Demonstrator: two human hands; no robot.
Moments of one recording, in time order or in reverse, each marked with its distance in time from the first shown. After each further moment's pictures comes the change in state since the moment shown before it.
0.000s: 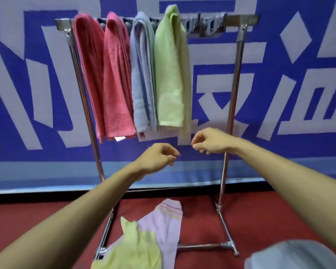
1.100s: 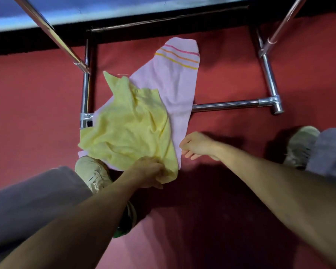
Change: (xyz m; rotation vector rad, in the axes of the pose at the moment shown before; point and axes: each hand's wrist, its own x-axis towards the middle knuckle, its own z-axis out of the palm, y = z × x) left_hand -0.149 -0.424 0.270 0.639 -0.984 -0.227; right_hand -0.003 0.185 0.485 0.596 -0.738 0.748
